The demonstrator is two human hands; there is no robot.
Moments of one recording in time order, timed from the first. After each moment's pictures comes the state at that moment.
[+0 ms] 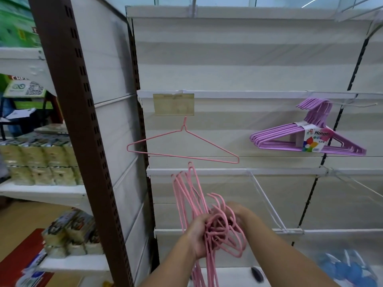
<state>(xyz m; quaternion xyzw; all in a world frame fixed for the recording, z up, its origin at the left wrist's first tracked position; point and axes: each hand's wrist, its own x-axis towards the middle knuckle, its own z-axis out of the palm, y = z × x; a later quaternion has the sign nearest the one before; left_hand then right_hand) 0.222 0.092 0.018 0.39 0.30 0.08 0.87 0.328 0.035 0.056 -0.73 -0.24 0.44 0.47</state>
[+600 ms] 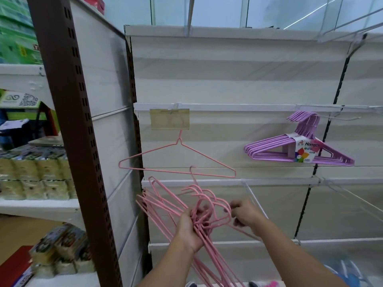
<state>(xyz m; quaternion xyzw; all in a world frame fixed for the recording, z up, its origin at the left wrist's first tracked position) 0.240 0.118 0.039 0.25 0.30 0.22 0.89 0.365 0.014 0.077 -0.82 -0.30 0.24 0.42</state>
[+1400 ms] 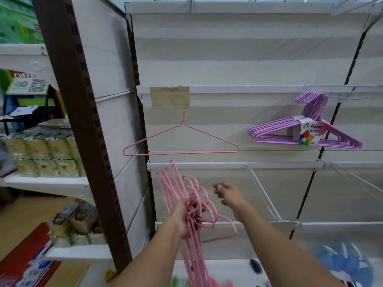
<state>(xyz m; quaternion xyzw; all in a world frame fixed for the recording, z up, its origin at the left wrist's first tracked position) 0.205 0.119 0.025 0.34 0.36 0.13 0.86 0.333 0.035 0.050 -0.75 -0.28 0.28 0.53</state>
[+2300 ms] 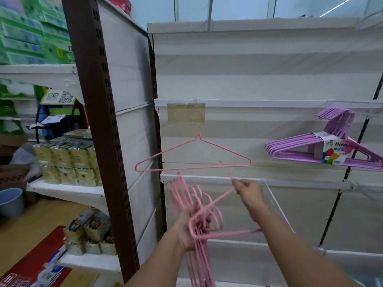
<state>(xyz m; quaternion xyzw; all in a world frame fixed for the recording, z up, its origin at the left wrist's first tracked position) 0.187 0.123 0.057 0.27 0.28 0.16 0.91 0.346 0.050 0.102 -0.74 -0.29 0.13 0.59</state>
